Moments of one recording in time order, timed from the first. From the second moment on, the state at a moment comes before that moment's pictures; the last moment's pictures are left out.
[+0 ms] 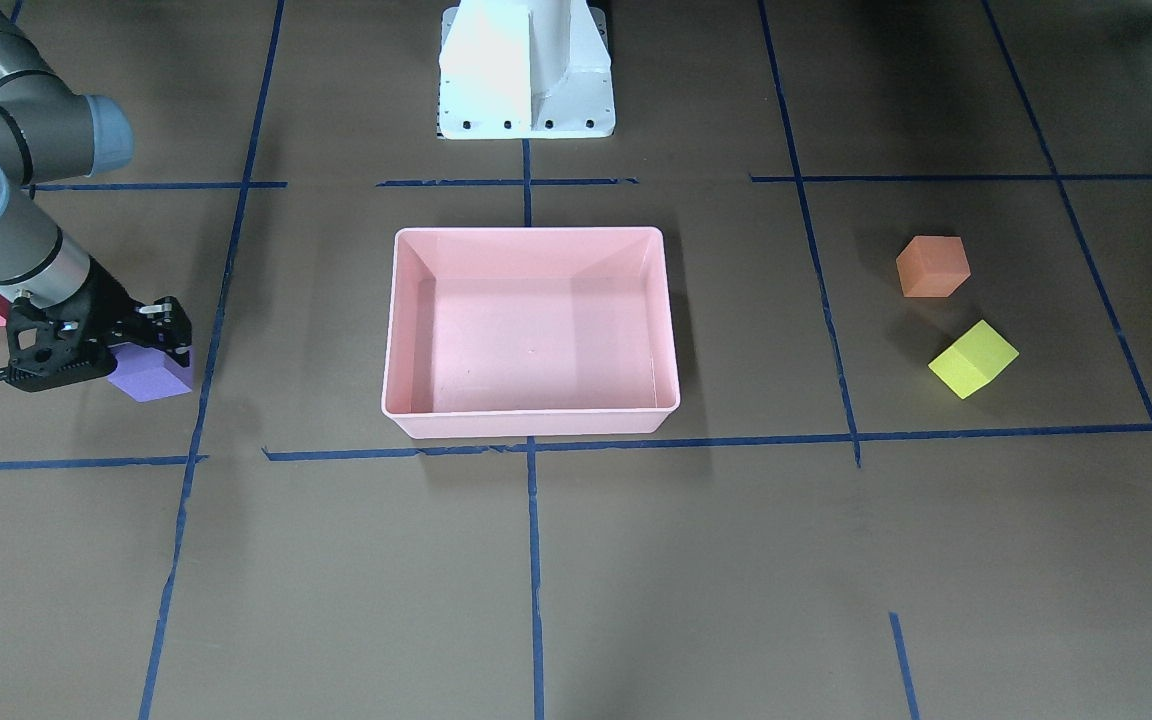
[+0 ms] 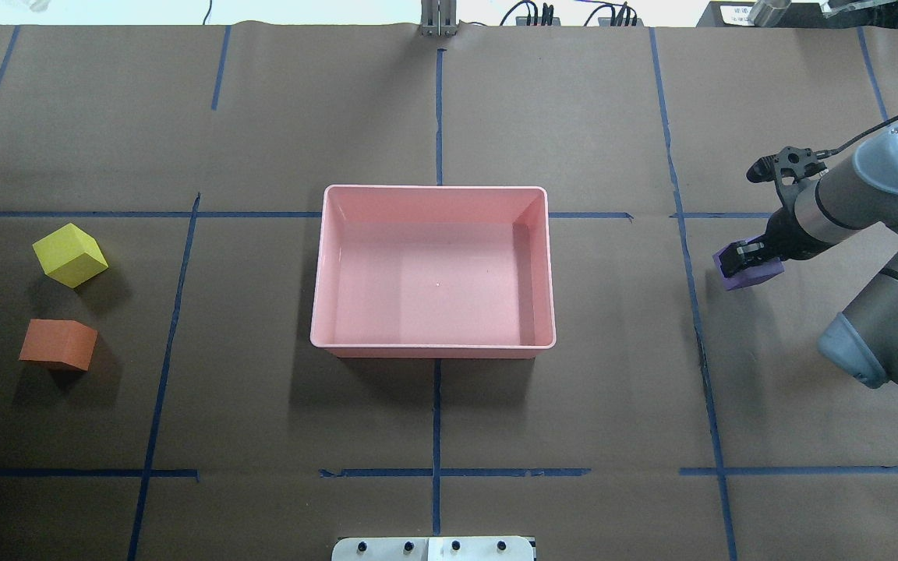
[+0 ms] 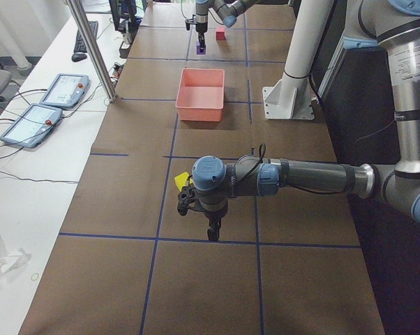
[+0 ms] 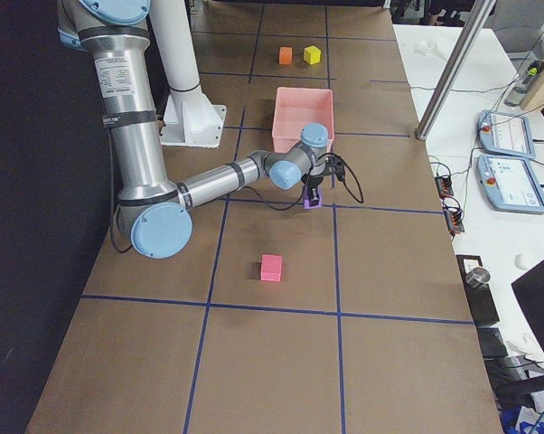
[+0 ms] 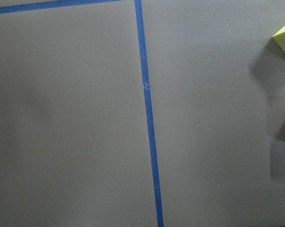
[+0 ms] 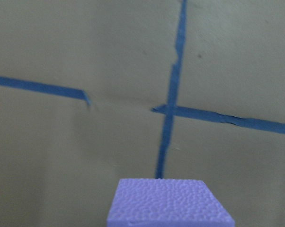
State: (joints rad) left arm -1.53 -1.32 -1.89 -1.45 -2.38 0.13; right arm 0.88 -1.34 1.72 -1.25 2.13 0.81
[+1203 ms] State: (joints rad) left arm -1.49 -1.46 -1.89 -1.56 -2.38 0.11; right arm 0.48 -0.88 1.80 -1.65 1.84 1.43
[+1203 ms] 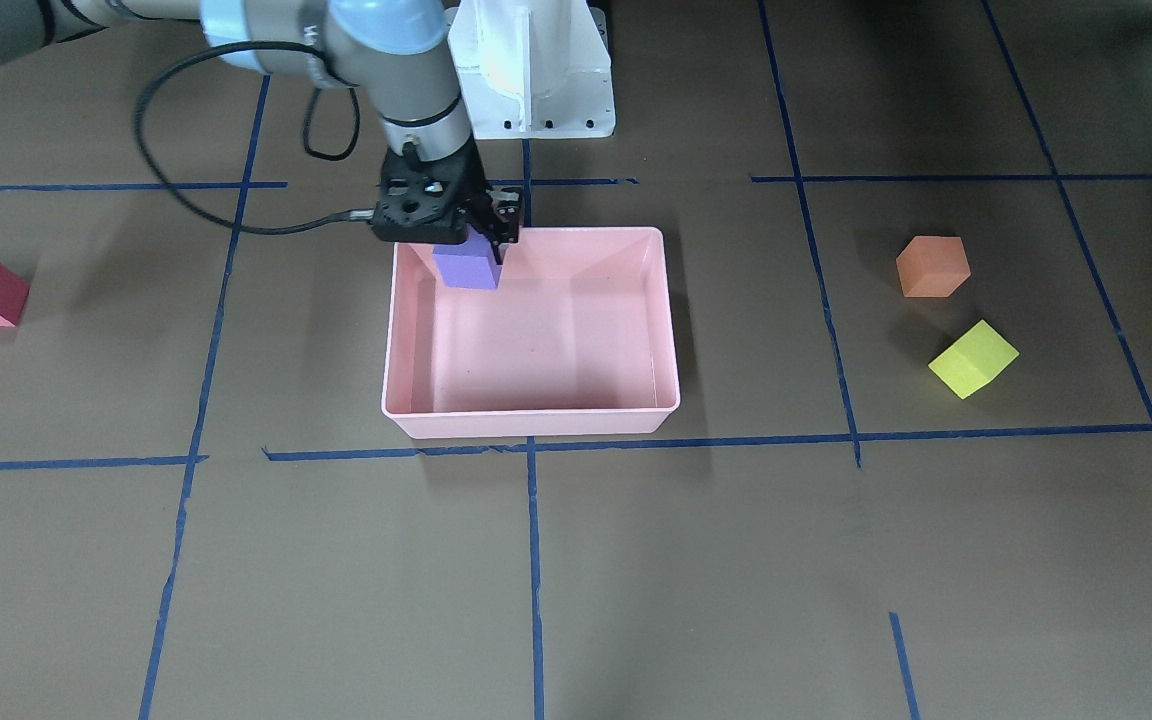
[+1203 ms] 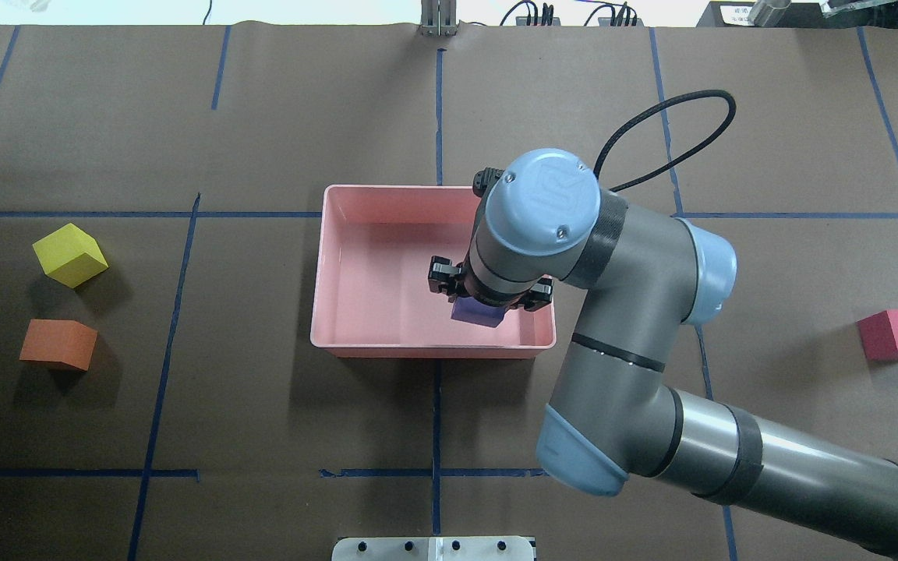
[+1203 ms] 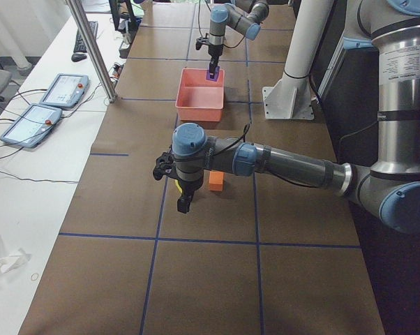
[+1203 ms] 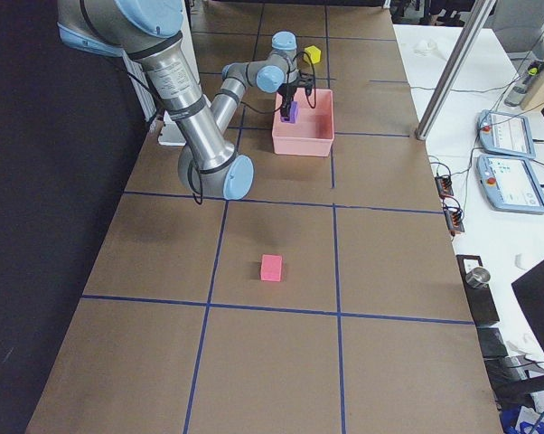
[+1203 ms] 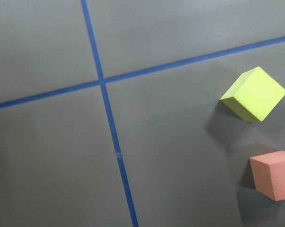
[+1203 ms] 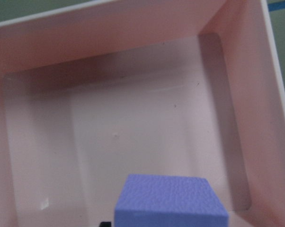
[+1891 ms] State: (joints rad) left arm -1.27 -1.53 -1.79 -1.79 -2.38 -0.30; right arm 0.58 -0.88 1.80 -1.68 1.91 1.31
